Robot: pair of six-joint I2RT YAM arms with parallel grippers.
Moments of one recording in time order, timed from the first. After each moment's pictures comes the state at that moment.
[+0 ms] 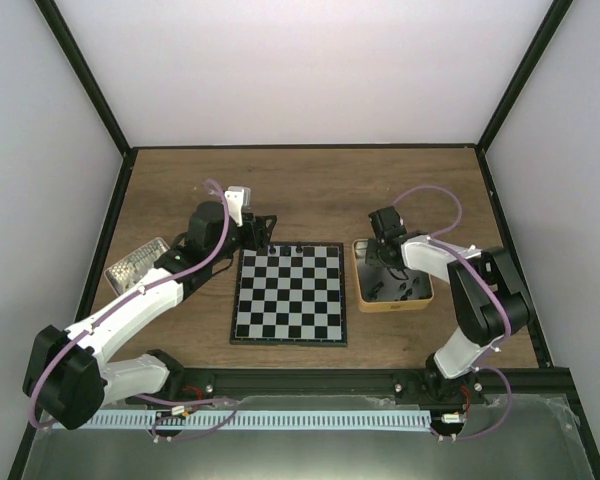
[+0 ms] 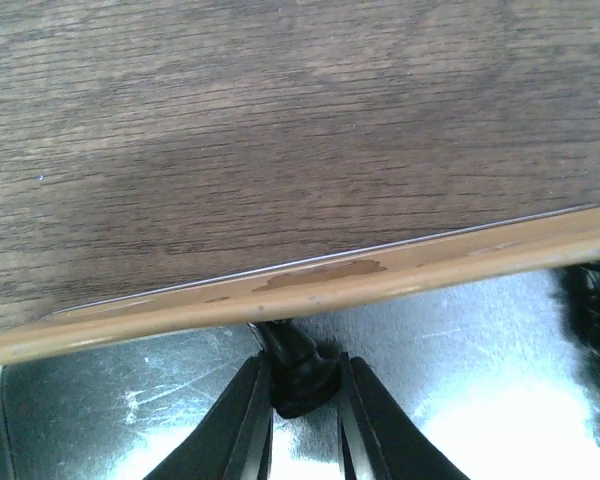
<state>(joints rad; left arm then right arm) -0.56 1.18 0.80 -0.03 0.06 -0.42 0.36 1.63 0.84 -0.32 0.17 0.45</state>
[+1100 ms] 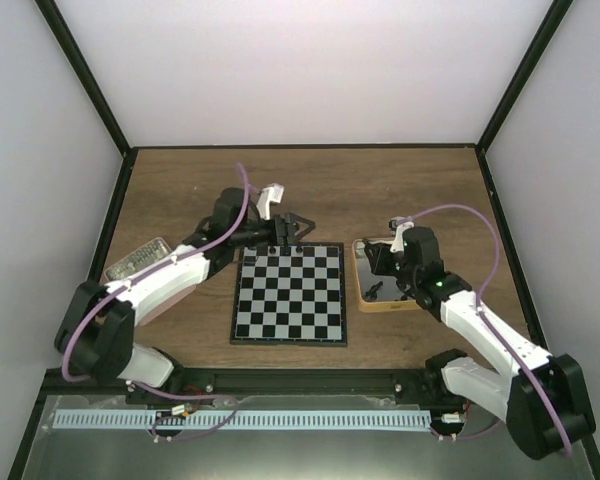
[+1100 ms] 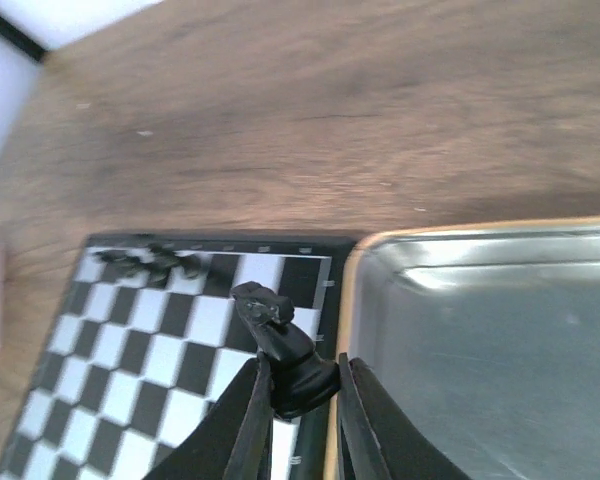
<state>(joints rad) -0.56 1.41 0.90 0.11 0.53 -0.67 0.37 1.03 0.54 -0.13 -0.13 0.48</state>
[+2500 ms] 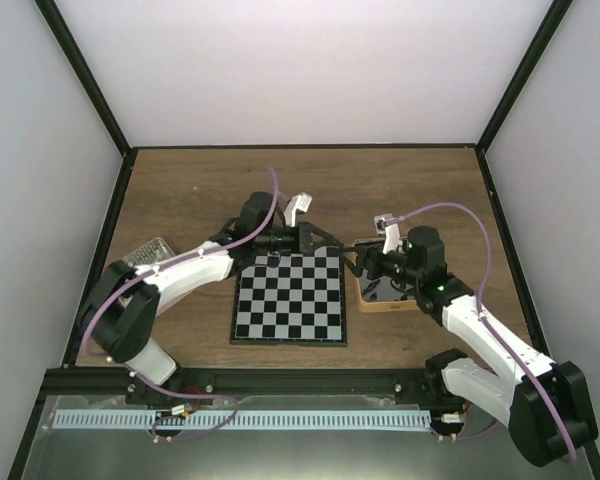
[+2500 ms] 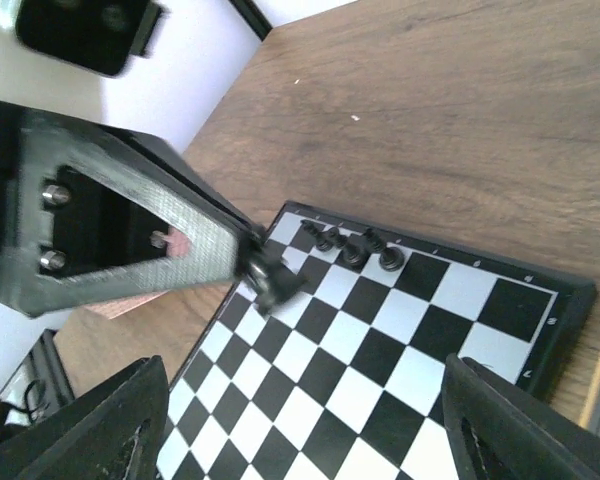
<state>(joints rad) -0.68 1.63 0.97 0.26 0.70 -0.80 0.38 0.97 0.51 0.07 -0.56 0.43</state>
